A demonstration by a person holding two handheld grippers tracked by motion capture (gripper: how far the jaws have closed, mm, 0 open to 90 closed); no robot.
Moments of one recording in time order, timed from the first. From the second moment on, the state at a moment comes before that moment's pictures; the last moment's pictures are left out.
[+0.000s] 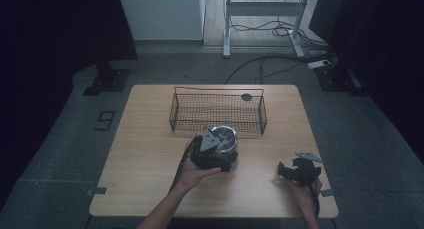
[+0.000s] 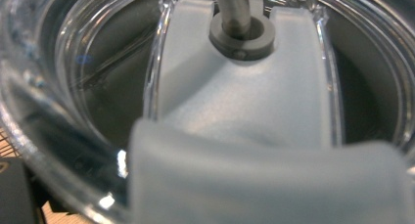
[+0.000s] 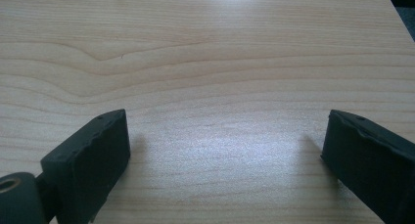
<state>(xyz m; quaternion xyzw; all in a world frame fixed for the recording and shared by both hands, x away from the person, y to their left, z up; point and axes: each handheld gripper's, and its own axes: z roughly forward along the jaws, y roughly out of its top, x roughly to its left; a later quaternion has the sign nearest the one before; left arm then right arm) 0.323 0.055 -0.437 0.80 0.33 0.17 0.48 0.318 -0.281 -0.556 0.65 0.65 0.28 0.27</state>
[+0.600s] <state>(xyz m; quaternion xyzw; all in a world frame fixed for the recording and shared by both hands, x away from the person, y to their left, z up) 0.332 0.075 -0.422 0.79 0.34 0.19 0.48 0.318 -0.281 -0.556 0.65 0.65 0.28 0.27</state>
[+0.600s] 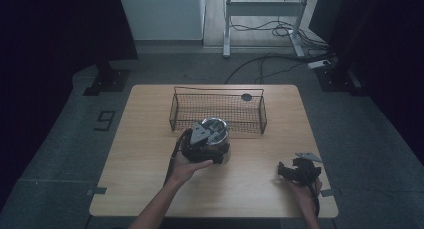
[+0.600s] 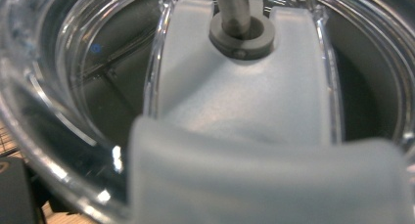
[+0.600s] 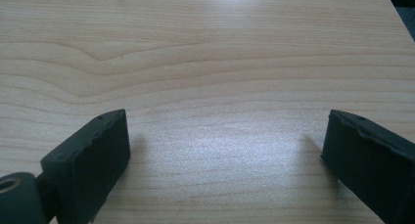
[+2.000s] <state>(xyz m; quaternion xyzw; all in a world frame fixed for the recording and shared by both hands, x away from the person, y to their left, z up) 0.354 0.081 -0.398 0.78 0.35 0.19 0.48 0.318 -0.281 -0.556 0.65 0.65 0.28 0.27</state>
